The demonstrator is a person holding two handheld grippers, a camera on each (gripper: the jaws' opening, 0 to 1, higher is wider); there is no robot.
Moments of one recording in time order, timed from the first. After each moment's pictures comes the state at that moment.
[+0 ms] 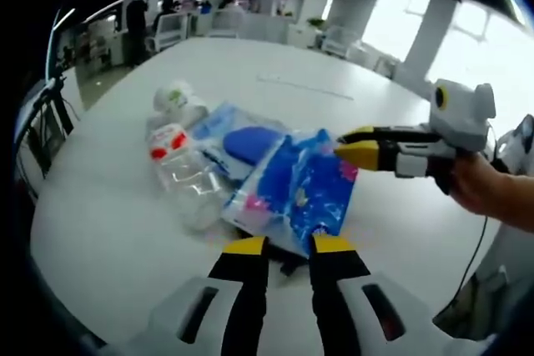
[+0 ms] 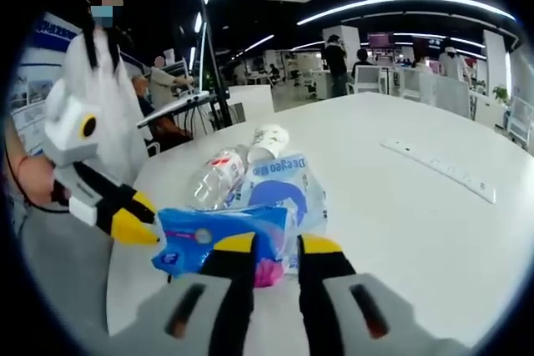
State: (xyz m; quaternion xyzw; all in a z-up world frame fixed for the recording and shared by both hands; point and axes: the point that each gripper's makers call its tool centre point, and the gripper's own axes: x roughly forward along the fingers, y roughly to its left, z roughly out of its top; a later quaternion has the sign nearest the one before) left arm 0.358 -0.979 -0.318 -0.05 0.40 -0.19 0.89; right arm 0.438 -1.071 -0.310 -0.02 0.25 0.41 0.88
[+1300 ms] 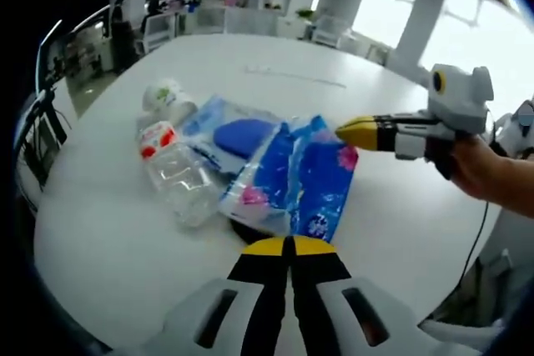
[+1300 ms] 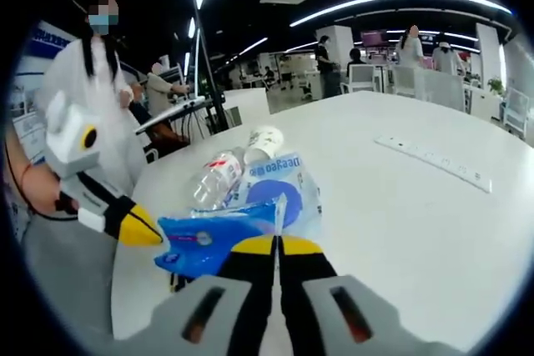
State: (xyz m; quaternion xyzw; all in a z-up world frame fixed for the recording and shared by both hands) left arm 0.352 -0.984 -0.322 -0.03 0.41 -0.22 0.89; right arm 0.435 -1.081 -0.304 0.00 0.25 0.40 0.88
